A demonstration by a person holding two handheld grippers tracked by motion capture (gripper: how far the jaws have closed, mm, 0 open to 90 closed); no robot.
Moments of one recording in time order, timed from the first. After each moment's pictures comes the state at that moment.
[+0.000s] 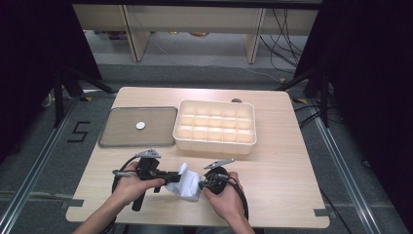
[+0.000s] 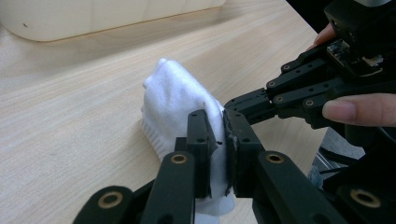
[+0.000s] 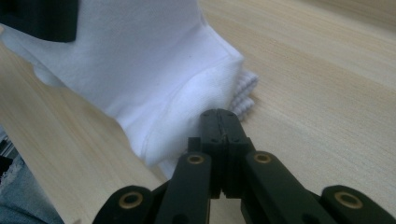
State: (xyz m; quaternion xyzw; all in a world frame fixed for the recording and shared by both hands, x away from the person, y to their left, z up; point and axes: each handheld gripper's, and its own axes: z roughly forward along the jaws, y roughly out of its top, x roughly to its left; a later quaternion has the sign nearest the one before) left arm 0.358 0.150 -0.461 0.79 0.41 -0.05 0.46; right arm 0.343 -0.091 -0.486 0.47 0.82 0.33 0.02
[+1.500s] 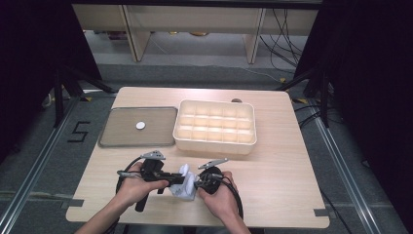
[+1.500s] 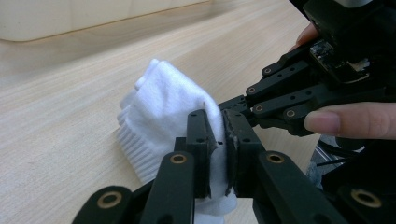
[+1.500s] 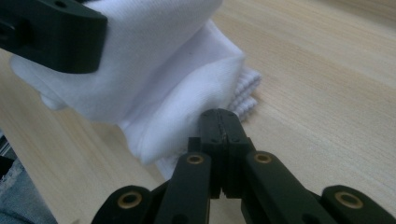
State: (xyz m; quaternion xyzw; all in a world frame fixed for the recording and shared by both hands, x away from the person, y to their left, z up) left arm 0.356 0.139 -0.463 0.80 0.39 -0.05 0.45; right arm 0.346 -0.076 -0.490 0.46 0.83 0.32 0.02
